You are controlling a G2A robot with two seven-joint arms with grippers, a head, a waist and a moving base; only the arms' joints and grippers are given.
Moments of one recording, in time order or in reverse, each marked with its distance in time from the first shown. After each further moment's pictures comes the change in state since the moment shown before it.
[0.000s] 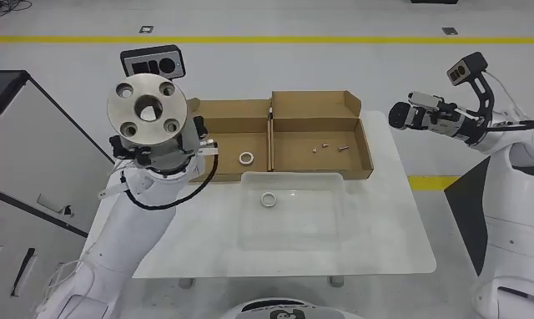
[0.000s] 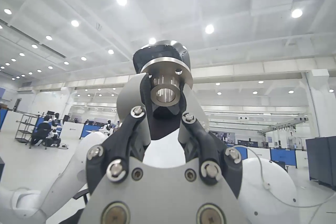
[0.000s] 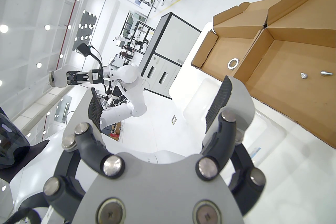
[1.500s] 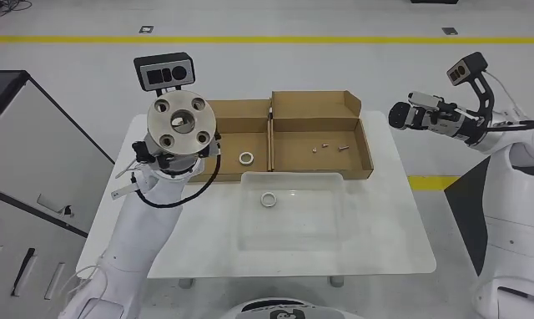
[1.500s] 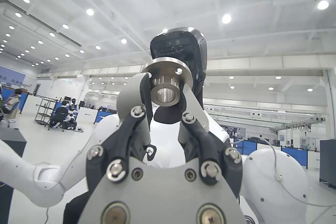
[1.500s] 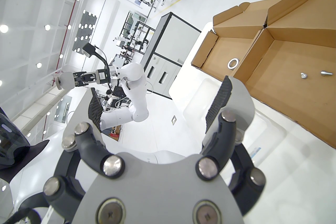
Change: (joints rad) left arm 0.049 -0.095 -0.082 0.033 0.110 0.097 -0.069; right arm 0.000 0.000 0.000 0.000 0.000 0.000 0.000
